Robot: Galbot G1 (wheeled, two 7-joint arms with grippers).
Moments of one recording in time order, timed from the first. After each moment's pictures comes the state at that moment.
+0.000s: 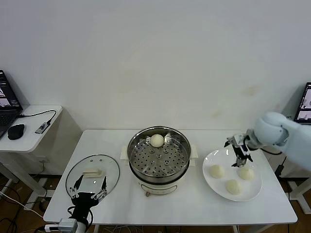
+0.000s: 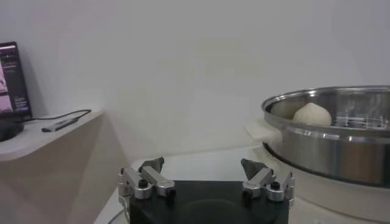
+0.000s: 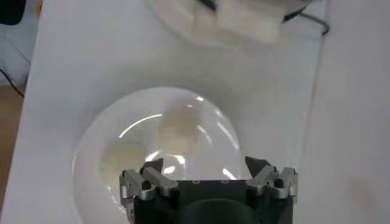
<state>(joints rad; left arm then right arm) 1.72 -1.25 -0.54 -2.16 -0.15 0.11 -0.18 0.19 0.46 -1.02 1.56 -0.03 -0.29 -0.99</state>
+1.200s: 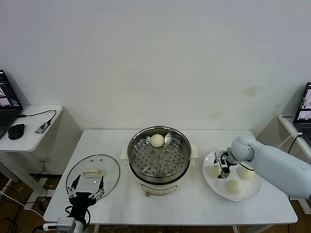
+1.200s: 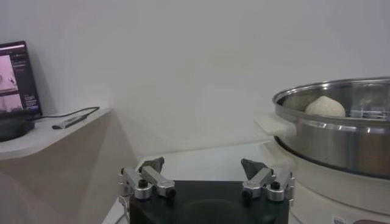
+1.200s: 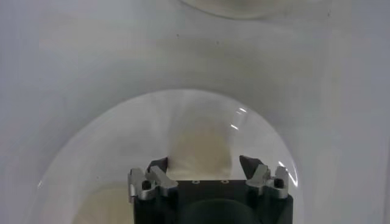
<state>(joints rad) 1.70 -1.25 -0.56 -2.14 -0.15 0.11 -0.18 -0.09 0.70 -0.81 1.29 -0.14 -0.31 -0.96</state>
